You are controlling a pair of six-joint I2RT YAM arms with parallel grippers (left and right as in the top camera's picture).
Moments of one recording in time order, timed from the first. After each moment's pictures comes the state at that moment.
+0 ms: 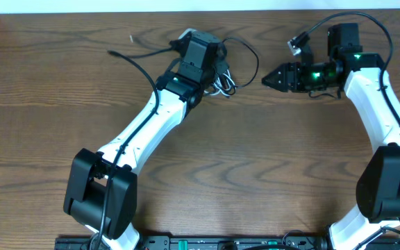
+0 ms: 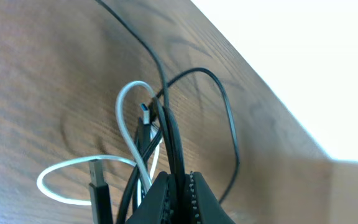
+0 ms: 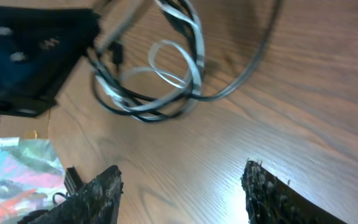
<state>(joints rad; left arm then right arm) -0.48 1.80 1.39 -0.29 -0.05 -1.13 0.04 1.83 1.46 -0.78 -0.85 0.03</state>
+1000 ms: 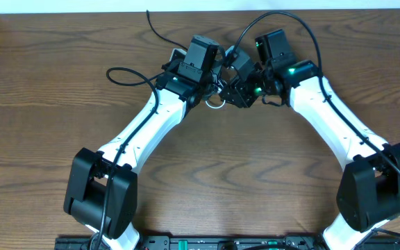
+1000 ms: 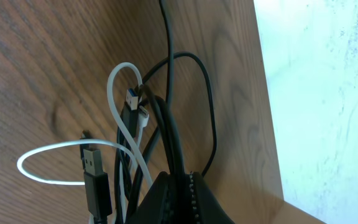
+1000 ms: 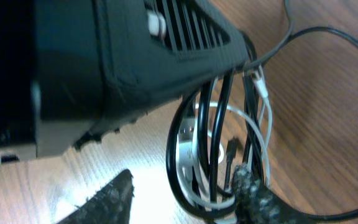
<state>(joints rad) -0.48 1.80 1.39 -0.40 -0.03 -1.53 0.39 1.83 1.46 -0.63 -0.50 -0.29</state>
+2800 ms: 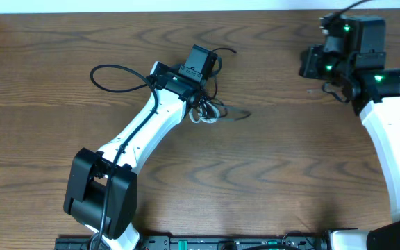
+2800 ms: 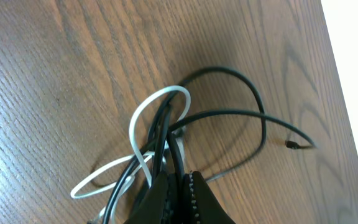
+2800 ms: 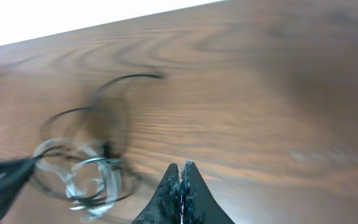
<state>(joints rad) -0.48 1.80 1.39 -0.67 -0.32 -1.53 0.07 1.52 1.42 -0.66 -0.22 0.29</state>
